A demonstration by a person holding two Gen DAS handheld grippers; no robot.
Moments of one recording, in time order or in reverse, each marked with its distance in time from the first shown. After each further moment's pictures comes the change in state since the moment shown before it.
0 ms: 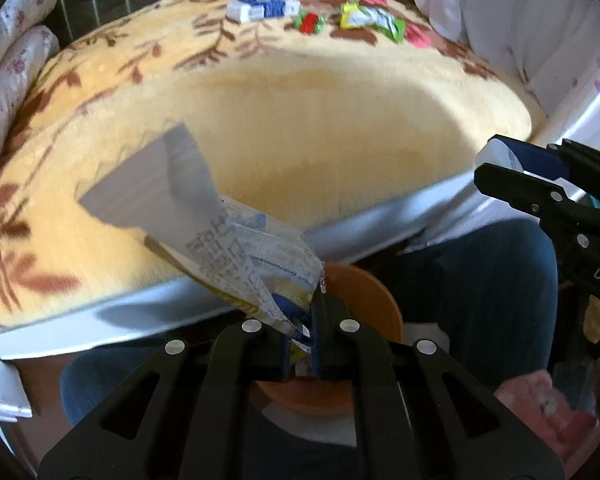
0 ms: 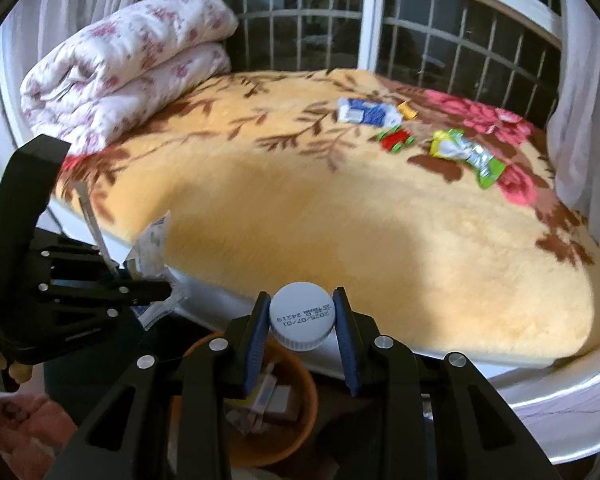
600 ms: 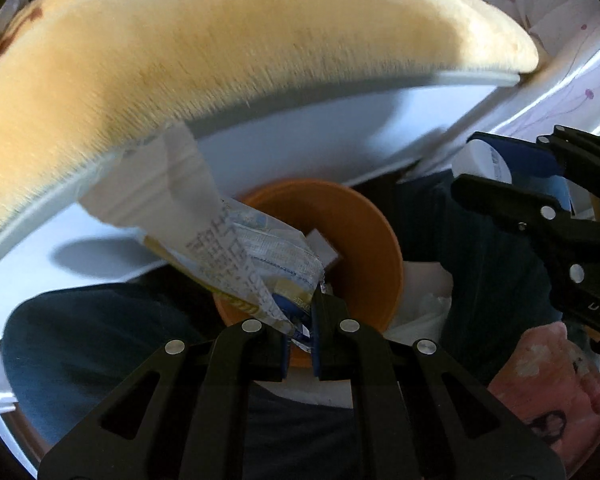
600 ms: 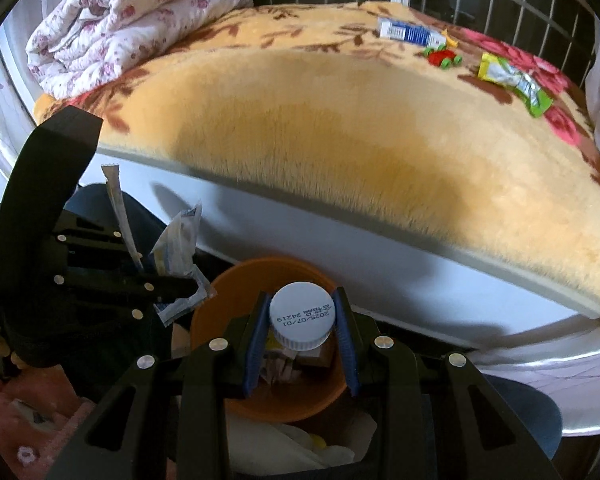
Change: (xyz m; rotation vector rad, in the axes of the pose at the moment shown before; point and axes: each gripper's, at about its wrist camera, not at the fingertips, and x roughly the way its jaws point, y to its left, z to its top) left arm 0.055 -0.009 -0.044 0.006 0.213 -0.063; right arm 0.046 0.022 -0.052 0.002 0.202 0.085
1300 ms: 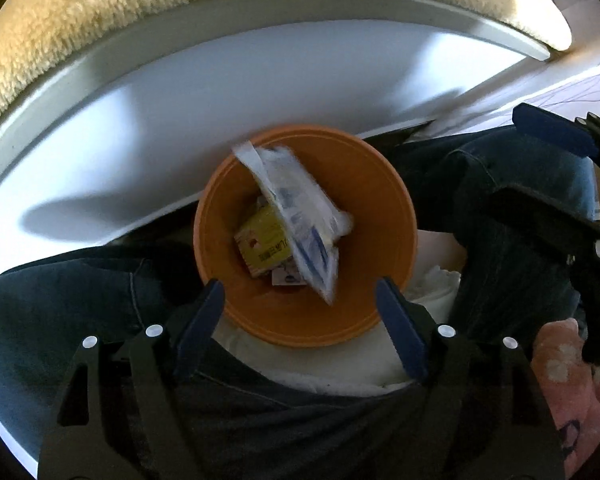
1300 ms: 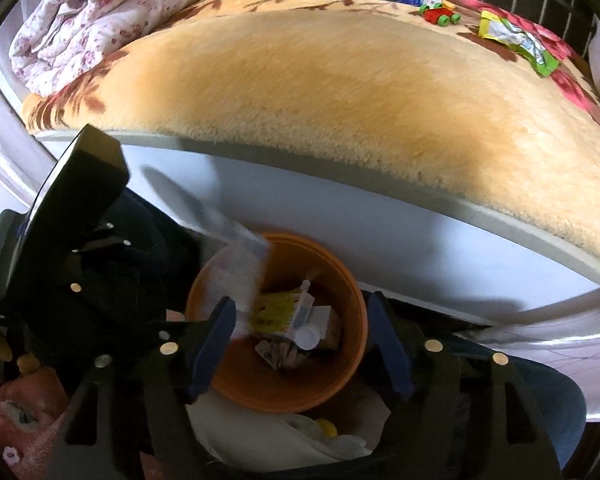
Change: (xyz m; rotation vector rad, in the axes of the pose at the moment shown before) left arm 0.039 0.009 0.000 -0.044 0.160 -0.017; right arm 0.027 -0.010 -0.004 0.053 0.057 0.010
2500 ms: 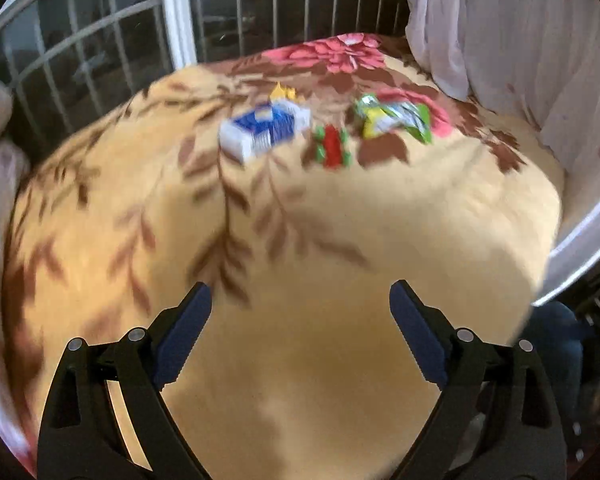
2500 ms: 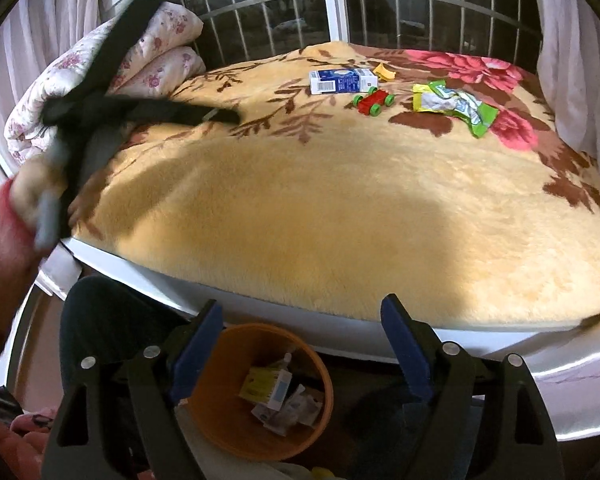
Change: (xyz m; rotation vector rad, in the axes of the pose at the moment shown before) left arm -0.163 0.027 0.205 0.213 -0.554 0.123; right arm -0.073 -0.048 0.051 0.104 -0.235 -0.002
